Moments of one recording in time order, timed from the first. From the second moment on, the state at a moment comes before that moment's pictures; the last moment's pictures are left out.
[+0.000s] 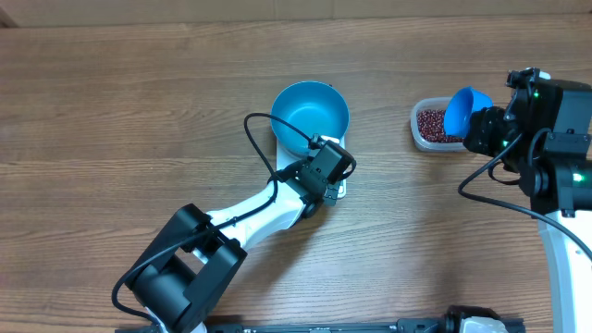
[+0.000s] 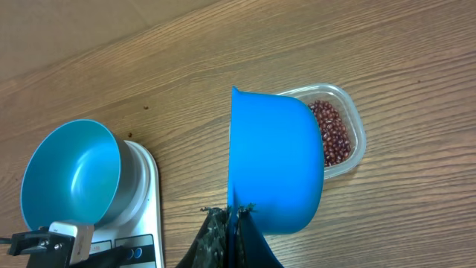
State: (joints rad) left arm -0.76 1.85 1.04 -0.26 -0.22 -0.43; right arm -0.09 1.20 1.28 -0.87 -0.13 0.23
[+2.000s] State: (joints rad) left arm -0.38 1.19 1.14 -0.86 0.23 0.02; right arm -0.09 1.20 1.28 -0.86 -0.13 0.23
